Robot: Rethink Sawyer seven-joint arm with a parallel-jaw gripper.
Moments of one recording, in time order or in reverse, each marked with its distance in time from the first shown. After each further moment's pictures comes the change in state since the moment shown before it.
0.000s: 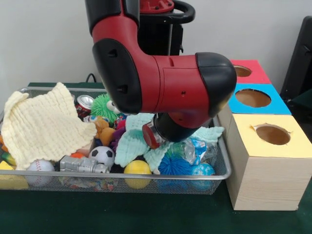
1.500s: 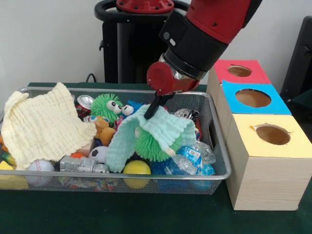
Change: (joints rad) arm 0.083 -0.377 -0.064 0.266 -0.175 -0.270 -0.005
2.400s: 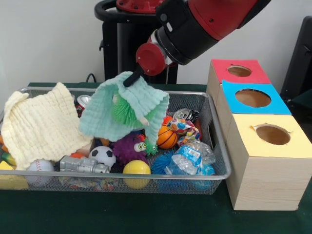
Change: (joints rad) arm 0.039 0.000 -0.013 -0.033 -0.096 0.321 -0.223
